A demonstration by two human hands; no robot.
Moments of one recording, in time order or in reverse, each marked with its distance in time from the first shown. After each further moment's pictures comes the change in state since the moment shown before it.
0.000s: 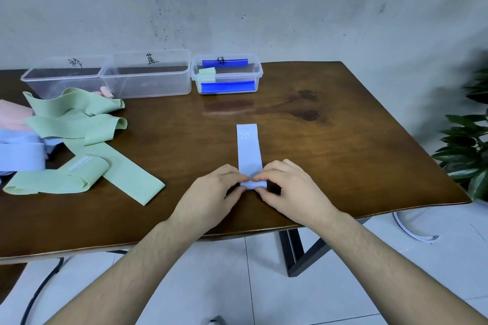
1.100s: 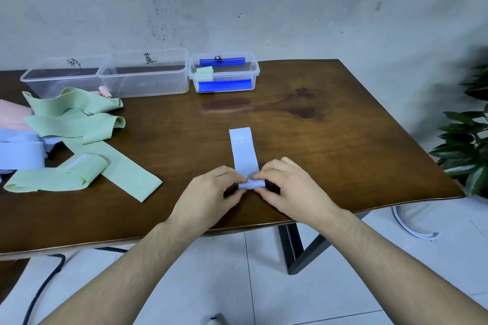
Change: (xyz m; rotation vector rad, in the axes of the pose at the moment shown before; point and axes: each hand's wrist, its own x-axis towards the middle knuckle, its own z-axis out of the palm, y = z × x) left_hand -0.007 0.005 0.005 0.021 0.123 0.084; right_hand -0.007 0.003 -0.006 -0.061 -0.050 -0.057
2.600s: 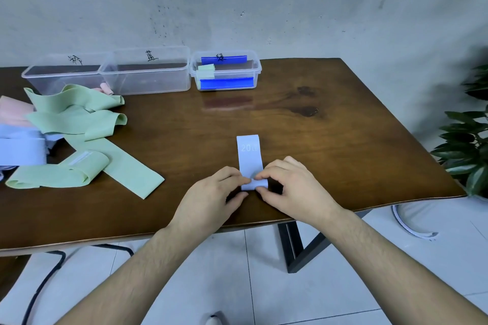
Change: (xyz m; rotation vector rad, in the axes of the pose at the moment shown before) left_hand -0.011 0.005 0.001 0.035 -0.050 -0.026; right_hand -0.003 -0.002 0.002 0.025 0.046 0.042
